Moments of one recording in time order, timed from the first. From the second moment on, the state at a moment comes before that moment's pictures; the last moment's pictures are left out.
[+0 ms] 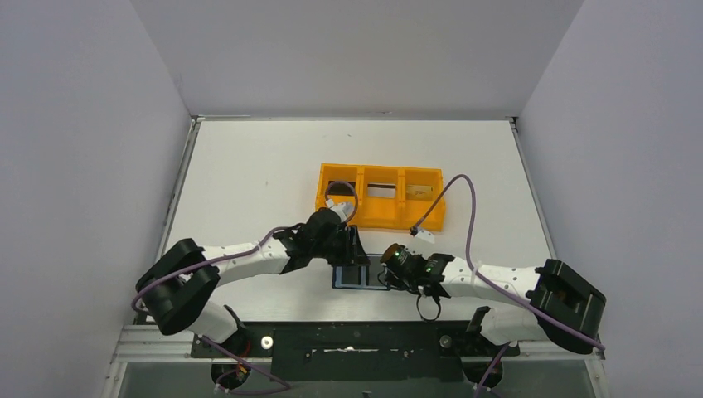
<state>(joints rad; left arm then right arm) -0.86 1.45 0.70 0.04 0.21 -0.87 1.01 1.27 0.55 -0.38 0.39 1.27</state>
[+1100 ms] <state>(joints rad) -0.95 1.66 0.80 -0.03 0.08 -0.91 0.99 1.25 0.48 -0.26 0.35 1.29</state>
